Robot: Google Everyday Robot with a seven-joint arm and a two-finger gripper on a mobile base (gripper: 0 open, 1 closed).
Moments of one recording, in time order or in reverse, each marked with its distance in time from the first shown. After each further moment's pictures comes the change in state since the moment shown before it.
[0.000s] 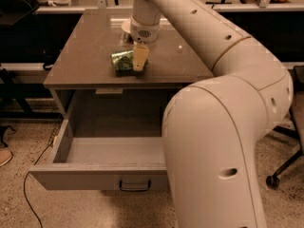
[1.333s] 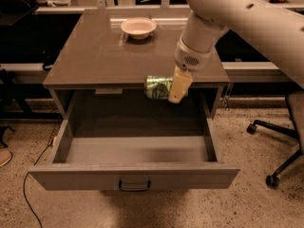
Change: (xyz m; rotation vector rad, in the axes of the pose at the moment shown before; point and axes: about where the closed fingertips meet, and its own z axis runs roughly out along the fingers) arm 0.106 0.129 -0.040 -0.014 -0.013 0.220
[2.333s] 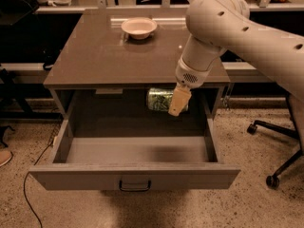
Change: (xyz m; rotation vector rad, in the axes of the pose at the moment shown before) arm 0.022 0.013 0.041 -0.022 0.017 0.105
